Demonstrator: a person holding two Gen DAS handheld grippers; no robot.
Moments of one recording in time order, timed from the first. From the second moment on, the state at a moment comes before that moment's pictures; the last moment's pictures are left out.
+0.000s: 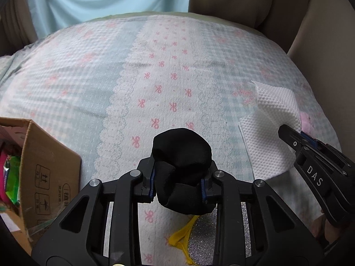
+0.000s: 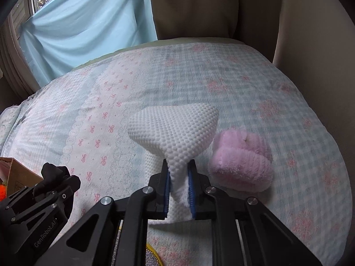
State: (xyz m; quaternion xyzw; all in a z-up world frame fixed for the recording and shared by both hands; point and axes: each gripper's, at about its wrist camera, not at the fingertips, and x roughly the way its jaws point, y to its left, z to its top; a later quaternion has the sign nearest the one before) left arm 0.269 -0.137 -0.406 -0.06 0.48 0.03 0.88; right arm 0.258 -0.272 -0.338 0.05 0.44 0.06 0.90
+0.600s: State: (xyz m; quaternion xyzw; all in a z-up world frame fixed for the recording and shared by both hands) left arm 0.209 -0.121 -0.224 -0.08 0.39 0.00 0.92; right arm 0.169 -0.259 -0.135 0.03 0.37 0.06 0.93
